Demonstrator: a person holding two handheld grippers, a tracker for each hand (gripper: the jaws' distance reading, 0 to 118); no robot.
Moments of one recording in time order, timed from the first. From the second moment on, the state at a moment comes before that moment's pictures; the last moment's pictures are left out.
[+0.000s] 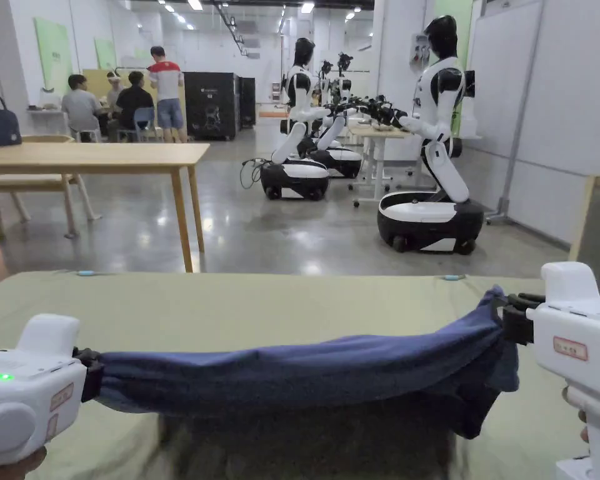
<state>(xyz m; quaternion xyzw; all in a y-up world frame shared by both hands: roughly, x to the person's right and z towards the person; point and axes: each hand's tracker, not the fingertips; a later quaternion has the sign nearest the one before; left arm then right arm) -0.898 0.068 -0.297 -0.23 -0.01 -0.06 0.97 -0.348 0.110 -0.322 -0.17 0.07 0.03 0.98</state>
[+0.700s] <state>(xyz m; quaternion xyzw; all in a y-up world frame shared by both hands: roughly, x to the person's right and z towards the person) -0.858 -0.062 -0.124 -0.32 -0.01 0.00 0.95 -0.375 -0.041 -0.146 -0.31 0.07 -0.01 0.95</state>
